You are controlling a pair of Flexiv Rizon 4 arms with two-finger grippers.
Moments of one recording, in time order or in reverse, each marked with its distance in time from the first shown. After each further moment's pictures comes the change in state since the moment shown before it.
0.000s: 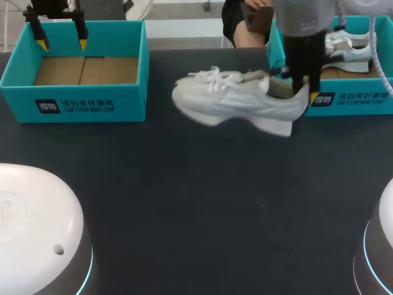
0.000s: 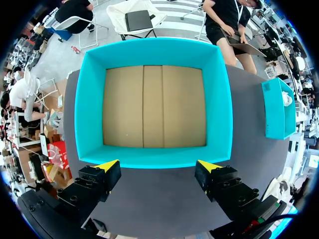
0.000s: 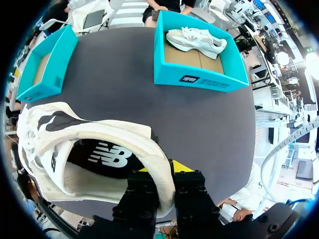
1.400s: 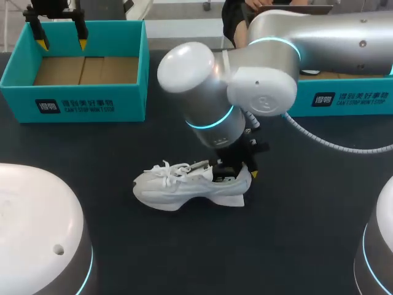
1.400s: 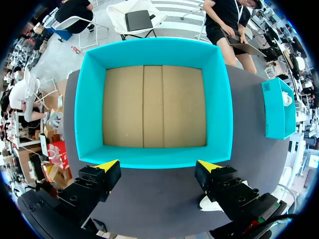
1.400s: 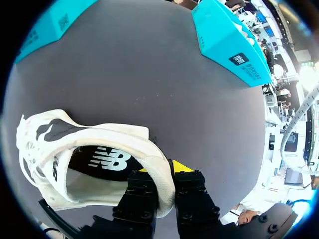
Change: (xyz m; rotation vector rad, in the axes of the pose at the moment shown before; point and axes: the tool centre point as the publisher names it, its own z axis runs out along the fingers) left arm 0.000 0.000 0.000 0.000 0.000 0.000; right arm 0.133 -0.066 0.140 -0.055 -0.151 -0.072
